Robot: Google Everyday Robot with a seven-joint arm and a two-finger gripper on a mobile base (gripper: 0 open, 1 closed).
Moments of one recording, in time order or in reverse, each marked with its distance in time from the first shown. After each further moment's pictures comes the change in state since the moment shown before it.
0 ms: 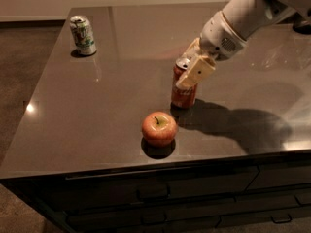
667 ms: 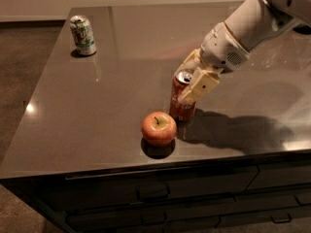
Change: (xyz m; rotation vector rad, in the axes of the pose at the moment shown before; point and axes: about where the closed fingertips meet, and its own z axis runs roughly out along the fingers) arm 0.003 0.042 0.007 -0.081 -0.030 -0.132
